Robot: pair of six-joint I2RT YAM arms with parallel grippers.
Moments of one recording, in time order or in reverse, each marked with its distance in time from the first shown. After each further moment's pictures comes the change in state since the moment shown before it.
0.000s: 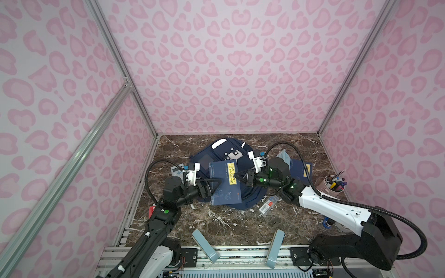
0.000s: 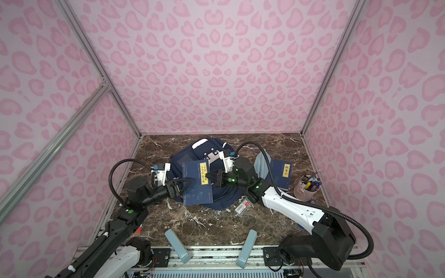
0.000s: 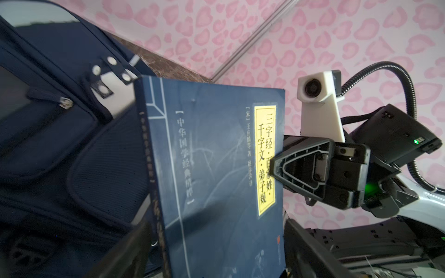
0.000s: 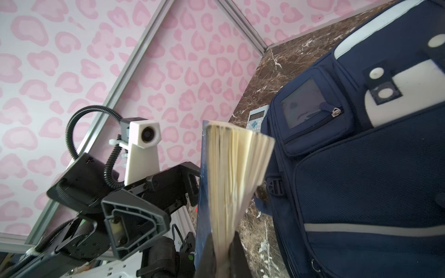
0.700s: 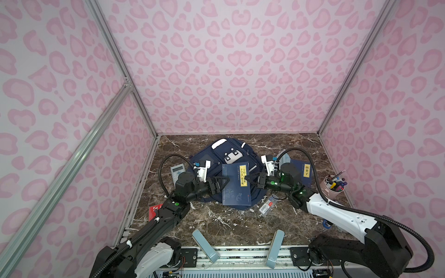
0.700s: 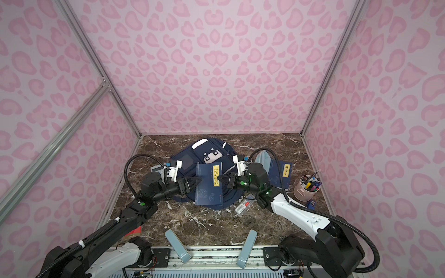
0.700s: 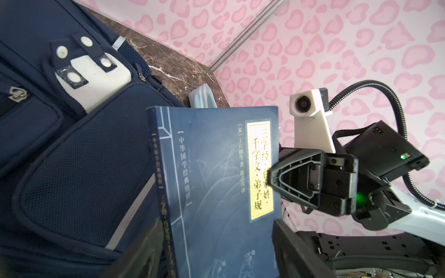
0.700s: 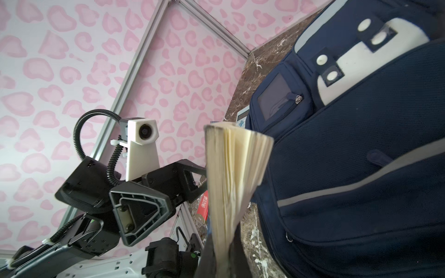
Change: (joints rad) left arm -0.142 0.161 0.050 0.089 -0.119 -0.011; right arm -0.110 -0.091 -0.172 0.128 -0.097 0.101
